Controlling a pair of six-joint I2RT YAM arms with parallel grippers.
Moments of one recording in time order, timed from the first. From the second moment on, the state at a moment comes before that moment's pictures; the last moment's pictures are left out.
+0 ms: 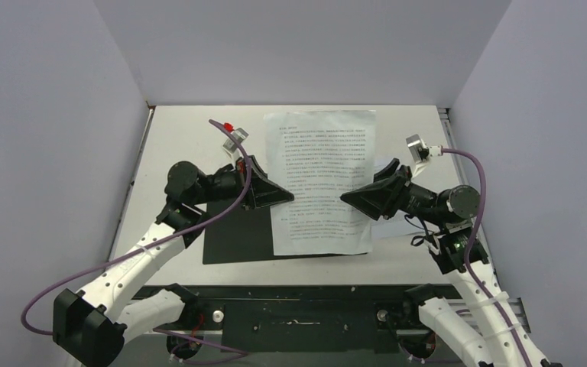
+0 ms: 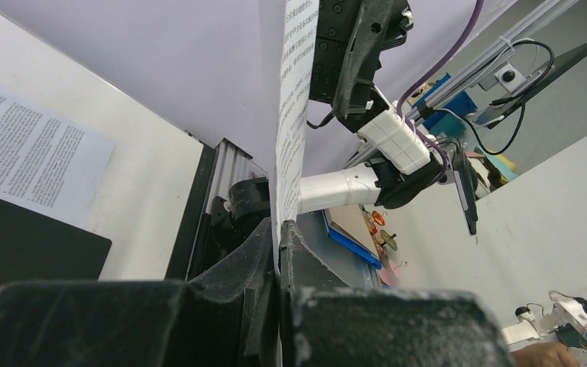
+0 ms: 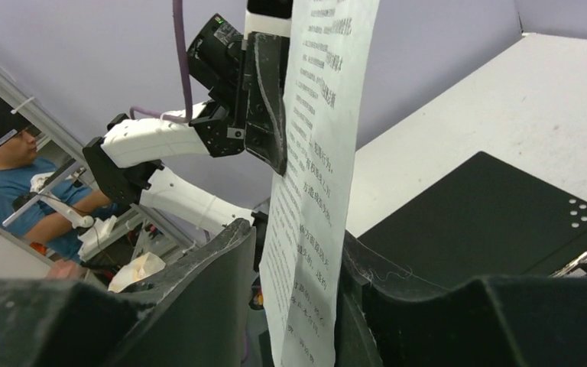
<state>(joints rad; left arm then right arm) -0.54 1.04 0.82 0.52 0.92 -1.02 0.32 0.70 0.79 0.23 -0.88 0.82</state>
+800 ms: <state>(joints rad) -0.53 1.00 0.86 0.24 0.80 -0.87 0.35 0.77 0.88 -0.03 -0.78 0.66</state>
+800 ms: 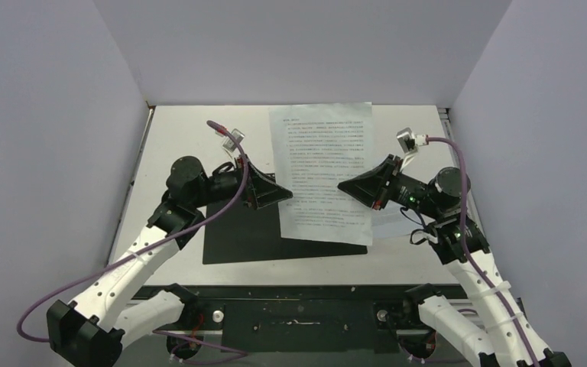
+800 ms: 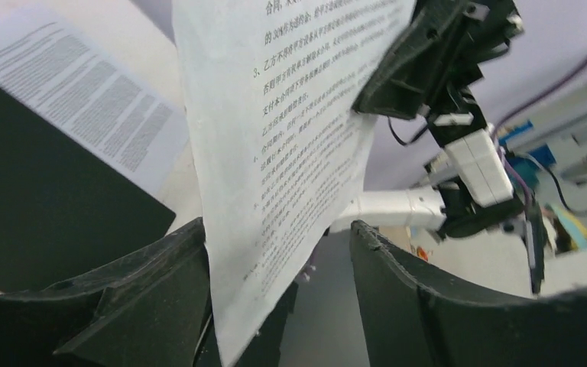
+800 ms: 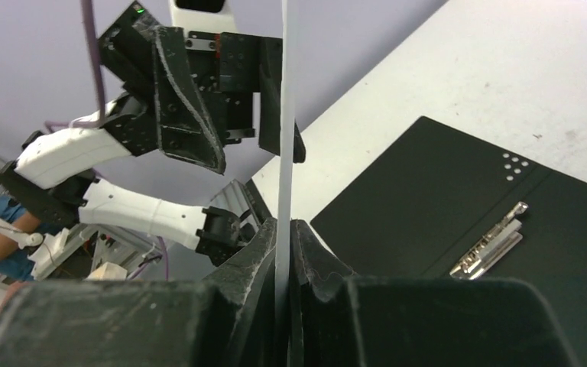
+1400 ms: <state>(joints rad) -0.53 0.93 0.86 -0.33 0.18 -0.68 0.35 0.99 0.91 -0.31 -0.56 0.50</state>
